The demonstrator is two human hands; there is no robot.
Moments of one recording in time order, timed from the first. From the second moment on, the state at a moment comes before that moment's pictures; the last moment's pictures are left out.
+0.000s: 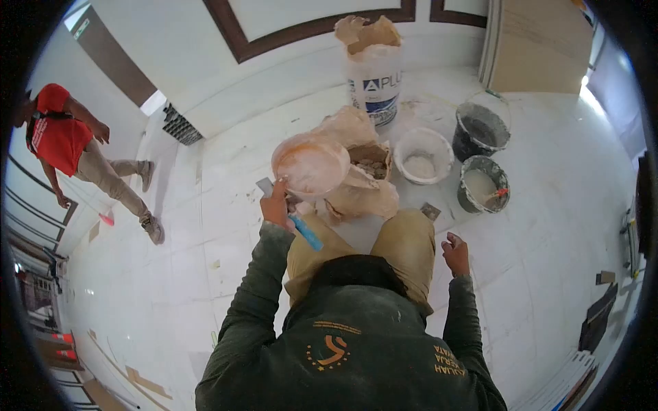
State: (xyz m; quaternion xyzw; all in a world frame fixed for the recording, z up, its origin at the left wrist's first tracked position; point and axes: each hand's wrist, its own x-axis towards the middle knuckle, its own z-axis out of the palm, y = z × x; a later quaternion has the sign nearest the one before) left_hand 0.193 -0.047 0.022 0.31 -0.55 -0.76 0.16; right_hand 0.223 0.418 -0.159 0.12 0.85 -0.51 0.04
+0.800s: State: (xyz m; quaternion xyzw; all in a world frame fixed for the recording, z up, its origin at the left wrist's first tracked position) left_hand 0.049 -0.036 0.153 0.24 -0.58 -0.77 0.11; right_hand 0.248 0.263 0.061 -0.10 0.95 -0.10 0.28
